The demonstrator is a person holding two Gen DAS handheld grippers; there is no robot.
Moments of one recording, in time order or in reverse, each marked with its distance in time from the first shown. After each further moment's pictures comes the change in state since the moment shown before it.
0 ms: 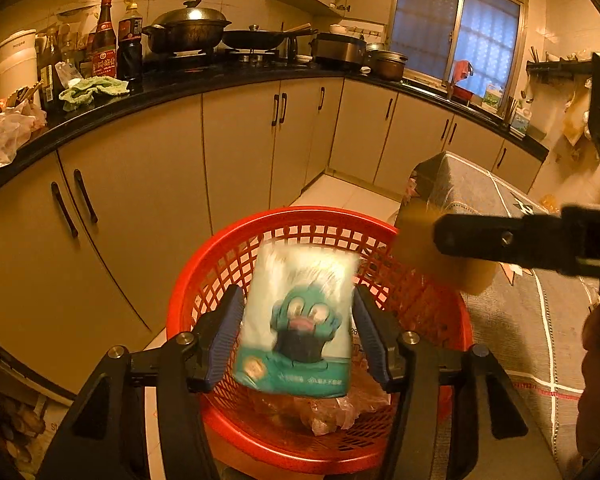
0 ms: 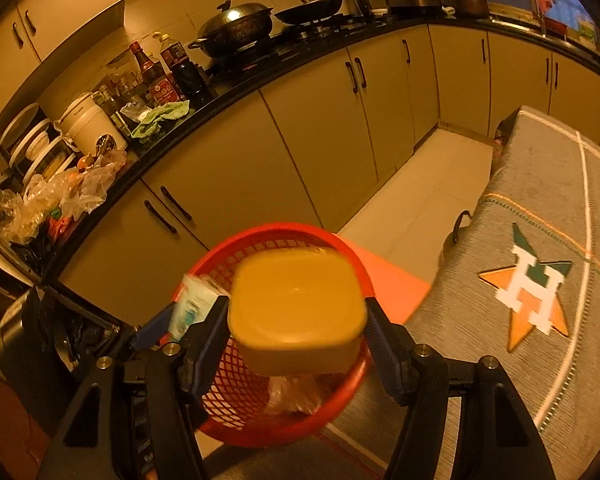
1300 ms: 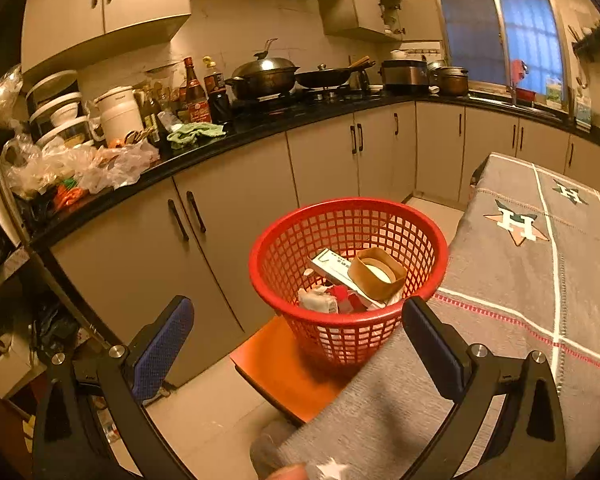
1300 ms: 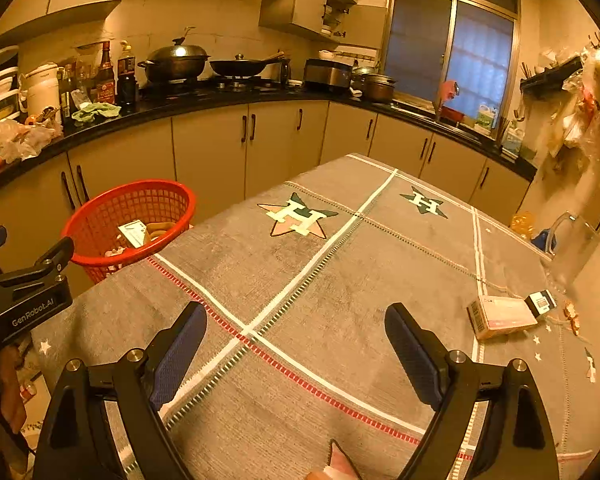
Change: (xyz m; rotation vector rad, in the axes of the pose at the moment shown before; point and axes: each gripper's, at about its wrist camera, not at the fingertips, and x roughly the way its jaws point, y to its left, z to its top) left arm -0.102 -0.079 -0.064 0.017 -0.135 0.414; right arm -0.164 -0.037 -0.158 -0.175 -0.255 -0.516
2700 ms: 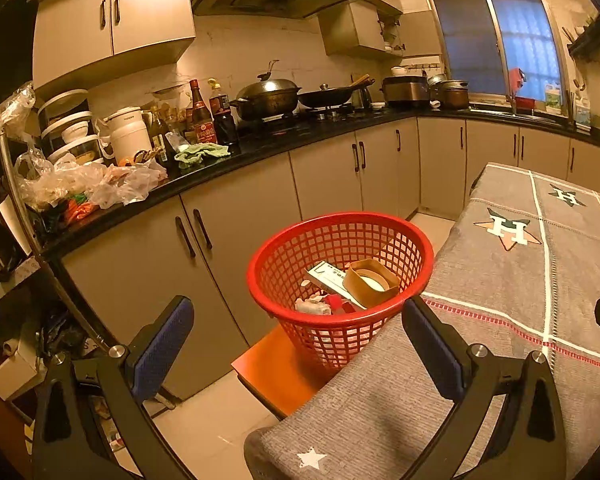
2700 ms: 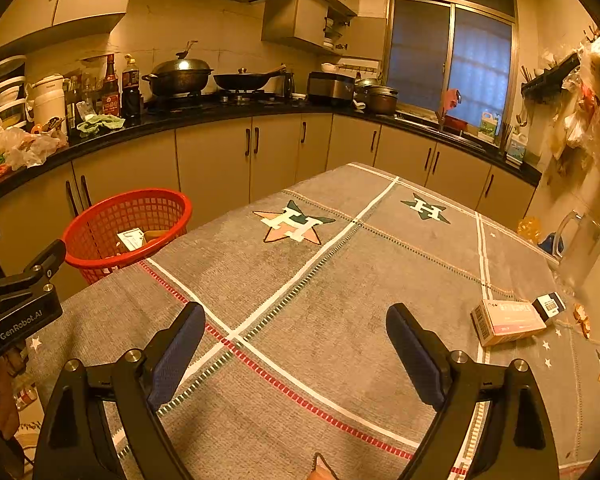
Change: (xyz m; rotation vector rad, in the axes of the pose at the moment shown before) left arm -0.018 -0.016 -0.009 0.029 -0.081 0.035; right arm 0.007 -0.011 -0.011 0.010 -0.056 0.023
